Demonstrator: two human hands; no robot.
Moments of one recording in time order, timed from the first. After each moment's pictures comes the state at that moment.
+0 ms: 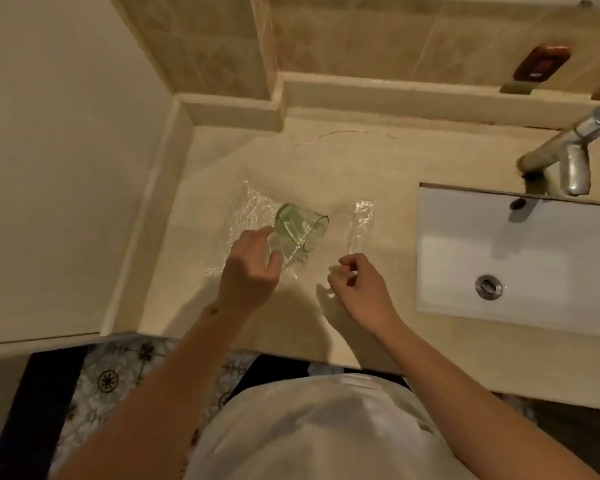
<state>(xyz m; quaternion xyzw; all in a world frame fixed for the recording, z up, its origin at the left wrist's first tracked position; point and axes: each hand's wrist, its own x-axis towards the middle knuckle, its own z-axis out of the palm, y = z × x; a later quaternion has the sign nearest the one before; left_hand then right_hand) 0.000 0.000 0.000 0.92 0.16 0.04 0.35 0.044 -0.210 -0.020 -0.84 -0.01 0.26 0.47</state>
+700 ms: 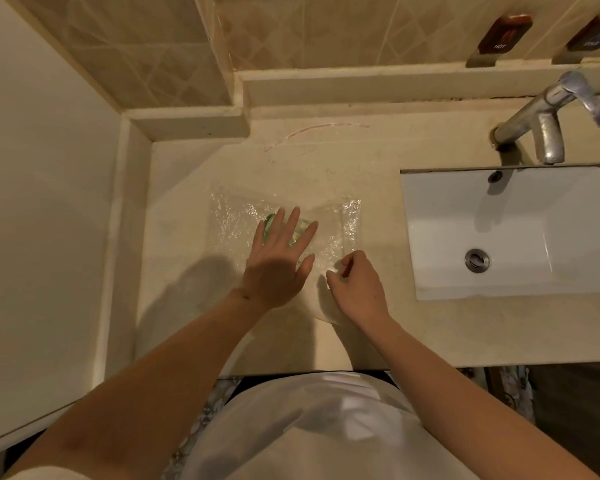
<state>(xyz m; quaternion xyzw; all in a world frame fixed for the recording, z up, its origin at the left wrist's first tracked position) 0.062 -0.002 -0.053 0.99 -0.11 -0.02 0.12 0.055 -0.184 -0.047 -0.90 0.10 0.21 0.37</state>
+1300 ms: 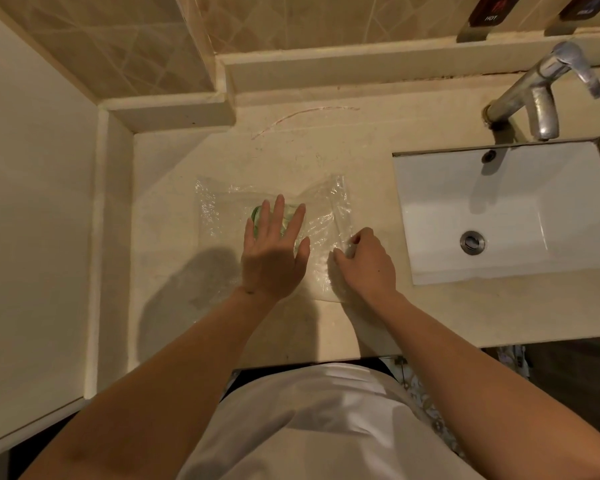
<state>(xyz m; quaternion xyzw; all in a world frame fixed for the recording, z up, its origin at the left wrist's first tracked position) 0.058 -0.021 -0.067 0.99 -0.01 0.04 0.11 0.076 -0.203 -0.061 -0.93 0.13 0.20 0.29</state>
